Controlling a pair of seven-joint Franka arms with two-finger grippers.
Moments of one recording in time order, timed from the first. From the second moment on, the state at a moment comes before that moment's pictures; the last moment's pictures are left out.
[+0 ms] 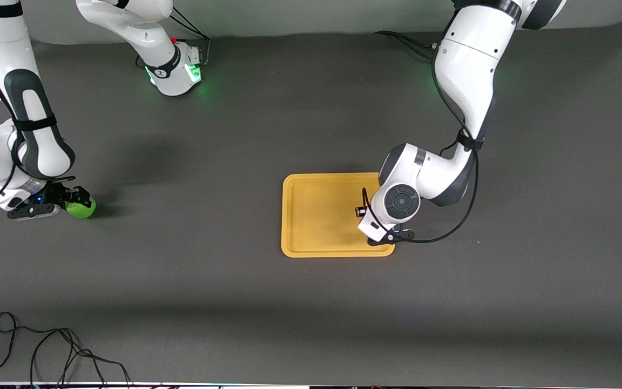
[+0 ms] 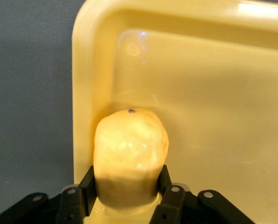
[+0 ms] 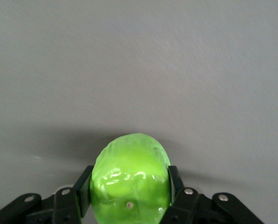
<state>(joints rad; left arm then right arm) -0.56 0.69 0.02 -1.63 -0.19 2.10 -0.59 0.06 0.35 -0.46 -2.22 0.37 2.54 -0.85</state>
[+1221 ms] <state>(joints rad) -0.10 0.22 0.06 -1.62 0.03 1.74 -0.01 0.52 0.23 -0.47 -1.57 0.10 1.77 -0.08</state>
